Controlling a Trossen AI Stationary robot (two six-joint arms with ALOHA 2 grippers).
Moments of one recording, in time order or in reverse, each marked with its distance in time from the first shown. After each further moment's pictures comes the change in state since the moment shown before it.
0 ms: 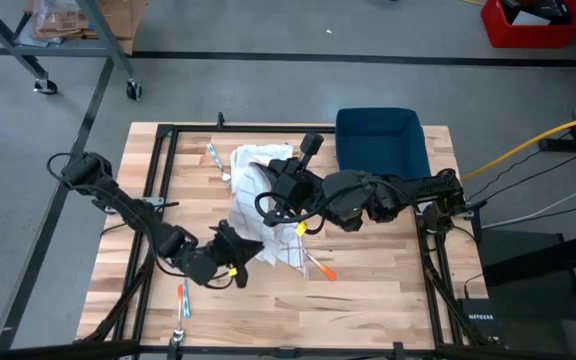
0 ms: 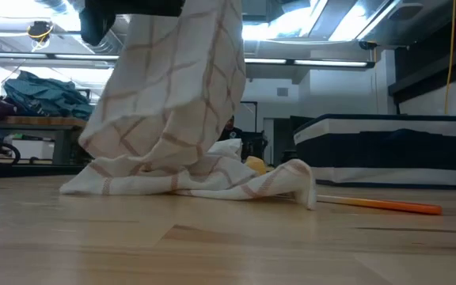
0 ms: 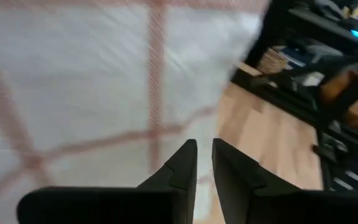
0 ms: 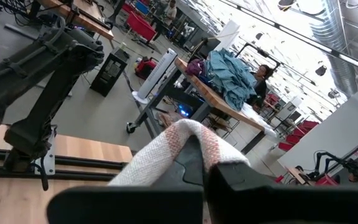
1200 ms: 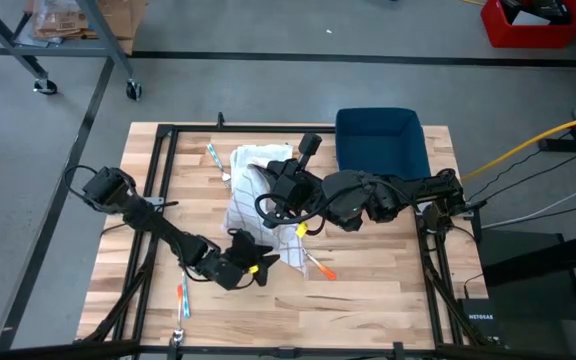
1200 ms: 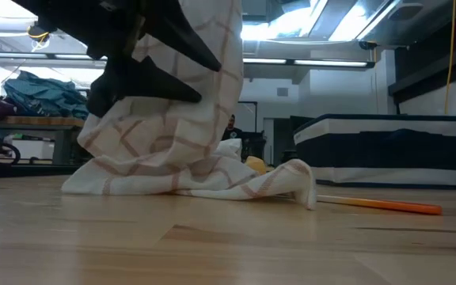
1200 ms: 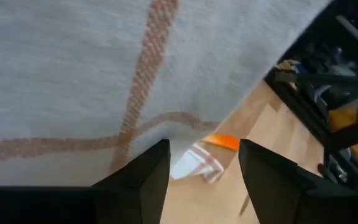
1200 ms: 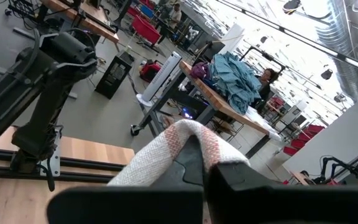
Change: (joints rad) left arm 0.066 0.262 -0.001 0.165 0.088 -0.374; right arm 0.000 0.000 0.000 0.000 -0.026 -0.002
